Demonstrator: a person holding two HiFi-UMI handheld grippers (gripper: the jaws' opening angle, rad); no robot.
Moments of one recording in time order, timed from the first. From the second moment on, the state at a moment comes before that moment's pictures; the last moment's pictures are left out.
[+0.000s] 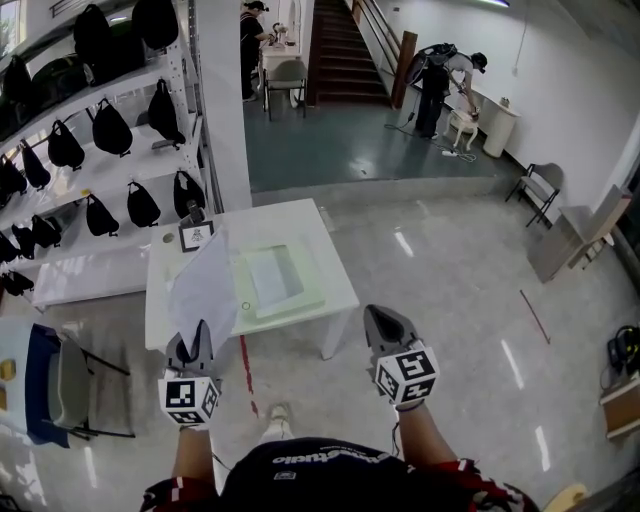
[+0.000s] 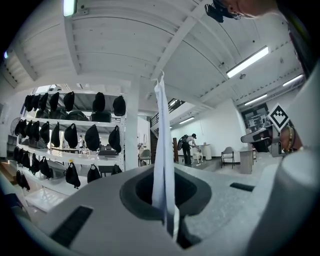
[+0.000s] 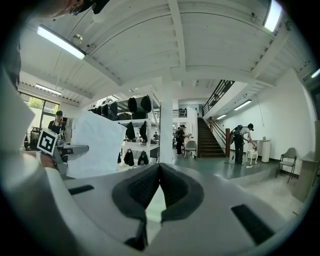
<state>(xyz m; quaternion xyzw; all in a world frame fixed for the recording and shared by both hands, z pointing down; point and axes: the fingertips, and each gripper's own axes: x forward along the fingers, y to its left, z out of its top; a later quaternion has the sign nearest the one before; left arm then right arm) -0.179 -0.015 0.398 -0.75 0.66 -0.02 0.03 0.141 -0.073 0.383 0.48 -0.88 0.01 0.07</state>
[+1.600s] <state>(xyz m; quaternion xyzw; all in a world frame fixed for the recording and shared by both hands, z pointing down) -0.273 -0.191 0.413 -0.79 0.61 -0.02 0.01 0.036 -0.212 0.377 0.50 -0.86 0.01 0.08</state>
